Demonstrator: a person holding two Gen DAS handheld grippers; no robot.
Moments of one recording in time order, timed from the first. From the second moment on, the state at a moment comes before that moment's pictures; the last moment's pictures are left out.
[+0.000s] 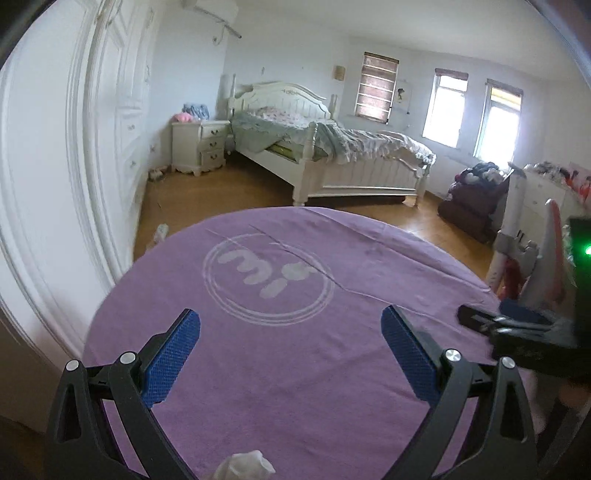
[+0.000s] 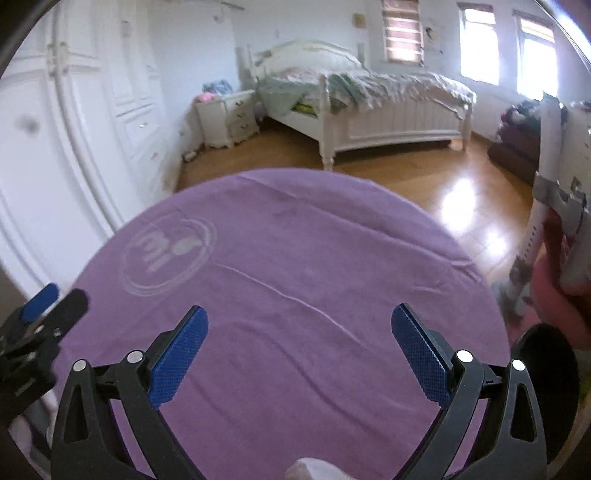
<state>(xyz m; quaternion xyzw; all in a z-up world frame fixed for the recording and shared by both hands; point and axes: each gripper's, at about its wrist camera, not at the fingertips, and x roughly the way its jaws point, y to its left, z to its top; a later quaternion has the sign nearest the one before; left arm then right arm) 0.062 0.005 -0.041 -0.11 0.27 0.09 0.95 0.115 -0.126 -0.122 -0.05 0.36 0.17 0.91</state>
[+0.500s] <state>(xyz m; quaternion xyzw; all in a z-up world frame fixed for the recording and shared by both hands) 0.067 0.013 -0.043 -0.11 0.28 0.12 0.95 0.112 -0.101 -0.138 -0.08 0.24 0.14 0.96</state>
